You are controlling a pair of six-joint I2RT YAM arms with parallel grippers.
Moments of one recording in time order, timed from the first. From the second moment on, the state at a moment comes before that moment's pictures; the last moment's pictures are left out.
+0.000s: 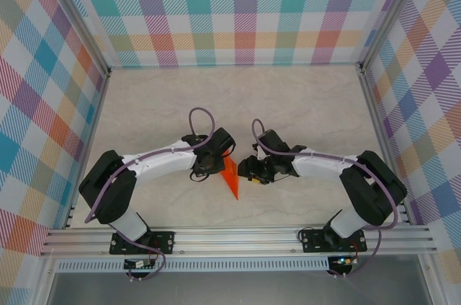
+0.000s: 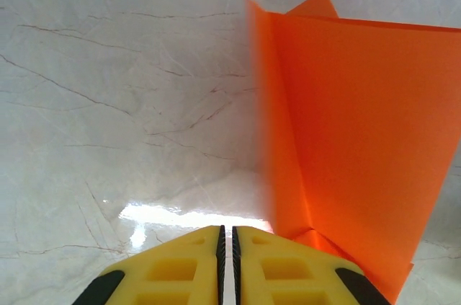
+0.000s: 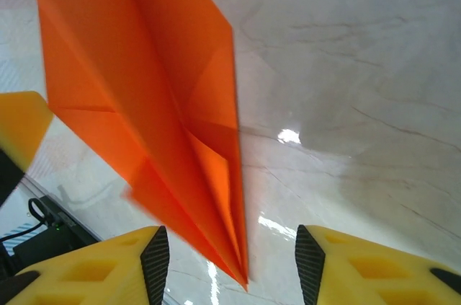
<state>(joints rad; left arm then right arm) -0.81 1.60 1.03 -0.75 -0.20 -1.00 0.73 1.55 0.74 -0.21 -0.49 0.90</state>
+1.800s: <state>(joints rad) -0.70 1.37 0.90 -0.68 -0.17 -1.03 0.93 1.85 1.15 -0.51 -0.24 0.77</state>
